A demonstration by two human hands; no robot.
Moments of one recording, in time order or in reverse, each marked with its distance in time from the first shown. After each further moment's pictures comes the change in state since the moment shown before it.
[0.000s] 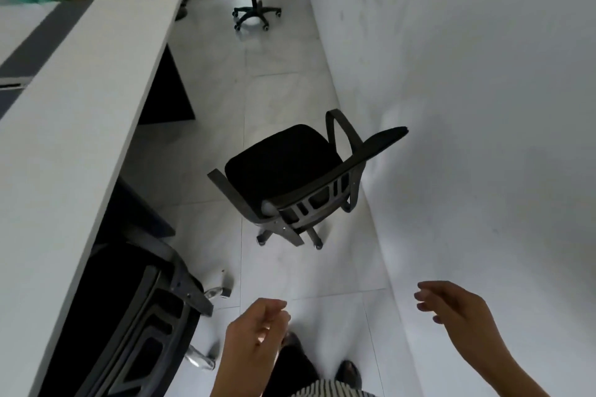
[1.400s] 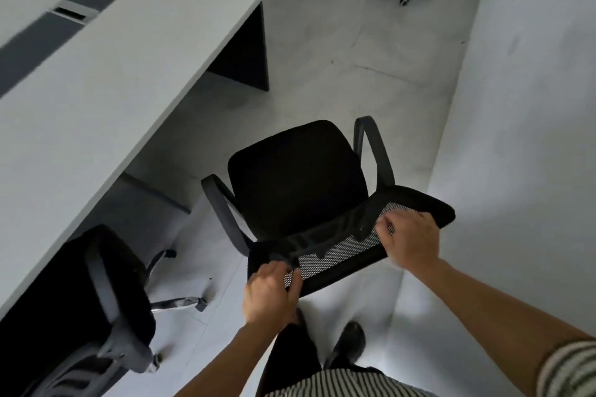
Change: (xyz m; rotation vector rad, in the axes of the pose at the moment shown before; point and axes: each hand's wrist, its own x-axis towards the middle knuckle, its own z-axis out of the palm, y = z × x) left_hand 0.487 0.082 0.074 0.665 0.437 -0.255; right_hand 0.623 -0.244 0.159 -1.016 -0.127 -0.964
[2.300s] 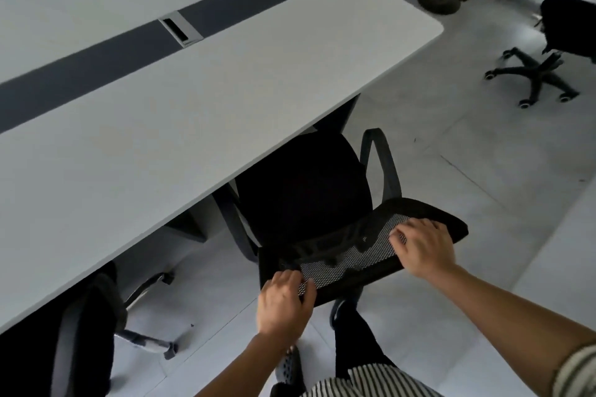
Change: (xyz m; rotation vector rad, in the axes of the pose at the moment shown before) left_hand 0.330 -0.006 -0.055 -0.129 0.243 -0.255; right_hand 0.443 -0.082 0.040 -0.177 -0.233 -0.434
